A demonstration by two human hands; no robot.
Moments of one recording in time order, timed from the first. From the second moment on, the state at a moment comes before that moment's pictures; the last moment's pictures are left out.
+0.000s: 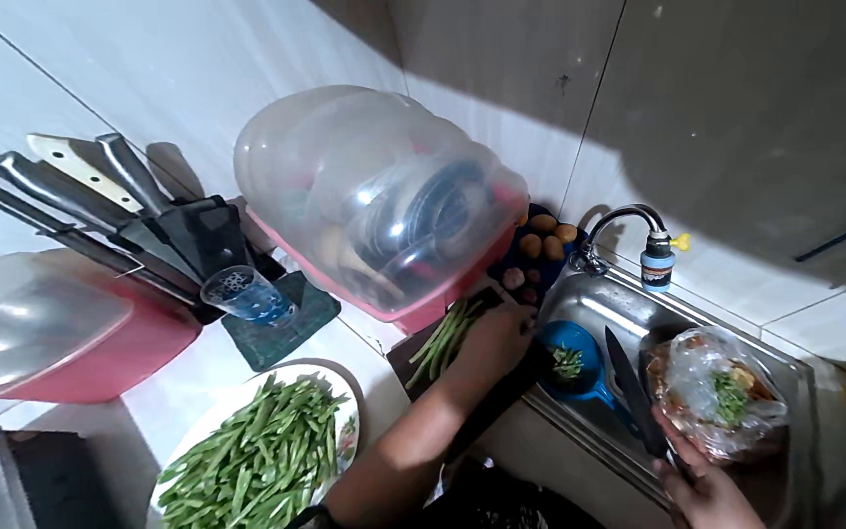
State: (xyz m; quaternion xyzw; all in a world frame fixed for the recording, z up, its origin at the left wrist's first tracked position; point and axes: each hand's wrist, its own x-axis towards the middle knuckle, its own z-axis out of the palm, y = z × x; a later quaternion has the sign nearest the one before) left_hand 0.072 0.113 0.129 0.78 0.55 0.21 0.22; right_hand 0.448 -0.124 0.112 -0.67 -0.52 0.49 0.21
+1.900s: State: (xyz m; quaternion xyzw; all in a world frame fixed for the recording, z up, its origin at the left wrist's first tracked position) left_hand 0.056 0.097 0.032 0.72 0.65 0.14 0.20; right_hand 0.363 -0.105 0.018 -0.60 -0.66 0.42 0.20
